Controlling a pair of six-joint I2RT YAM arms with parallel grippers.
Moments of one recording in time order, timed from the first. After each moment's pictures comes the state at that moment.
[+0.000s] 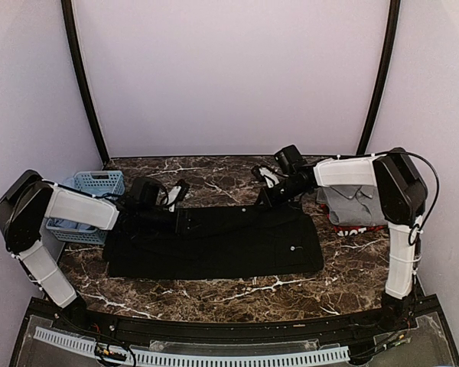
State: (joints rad) left arm -0.57 1.66 0.77 0.20 0.47 -0.36; right arm 0.58 2.04 1.44 -0.36 -0.46 0.11
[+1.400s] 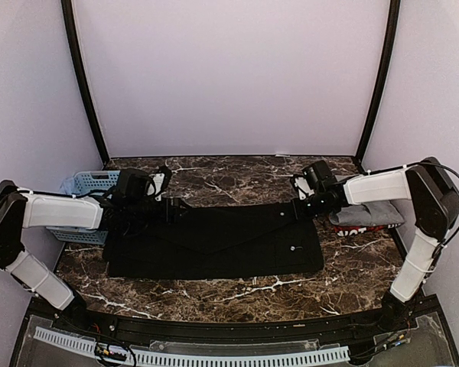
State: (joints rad) left arm -0.55 1.47 0.75 0.13 0.19 -0.37; right arm 0.50 1.75 1.01 -0.21 -0.08 0.23
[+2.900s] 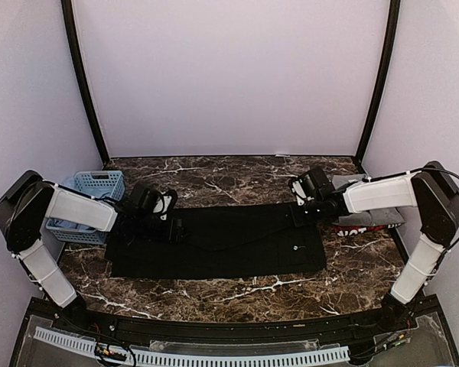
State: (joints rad) left arm -0.55 1.65 0.73 0.06 0.21 -0.37; right arm 0.58 1.70 0.94 -0.18 0.10 0.21
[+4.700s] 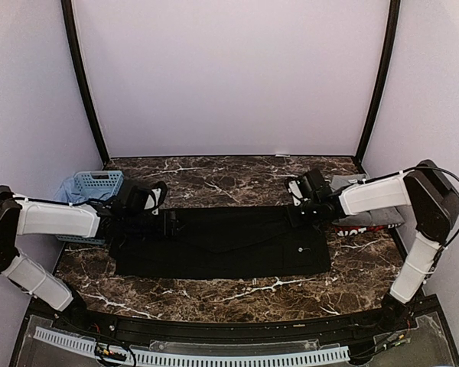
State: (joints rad) left arm -0.59 1.44 0.69 0.03 0.15 -0.49; right arm 0.59 1.74 0.95 -0.08 0.12 0.17
